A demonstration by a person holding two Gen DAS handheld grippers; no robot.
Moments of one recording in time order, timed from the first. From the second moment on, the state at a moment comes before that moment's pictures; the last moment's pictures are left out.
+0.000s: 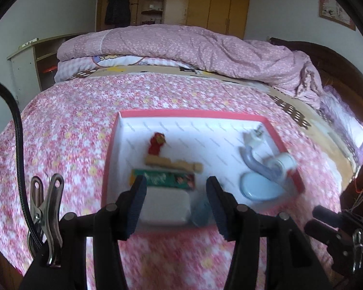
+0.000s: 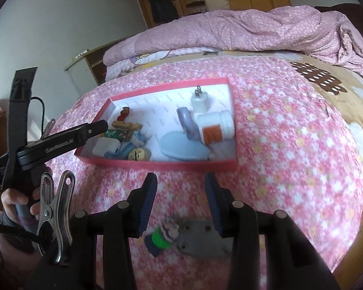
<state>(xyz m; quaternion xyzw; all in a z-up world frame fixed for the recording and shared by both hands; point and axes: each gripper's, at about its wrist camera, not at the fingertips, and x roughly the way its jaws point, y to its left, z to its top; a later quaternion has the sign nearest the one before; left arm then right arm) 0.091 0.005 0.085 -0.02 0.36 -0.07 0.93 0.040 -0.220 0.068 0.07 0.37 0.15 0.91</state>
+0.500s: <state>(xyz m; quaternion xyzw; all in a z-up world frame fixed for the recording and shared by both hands) 0.021 -0.053 0.065 0.03 0.37 -0.13 0.92 -0.007 -0.242 0.050 0.07 0.39 0.12 0.91</state>
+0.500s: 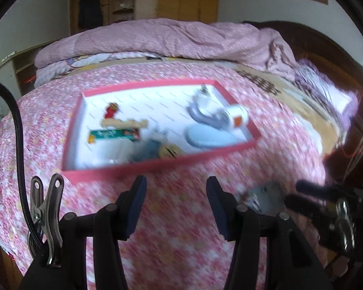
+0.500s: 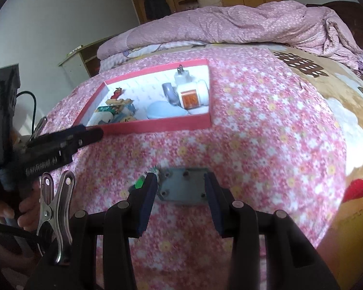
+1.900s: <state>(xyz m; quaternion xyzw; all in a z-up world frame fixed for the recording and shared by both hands) -0.001 -0.069 0.032 0.09 0.39 -0.14 0.90 -0.011 -0.261 0.025 0.07 0.40 0.09 0.91</state>
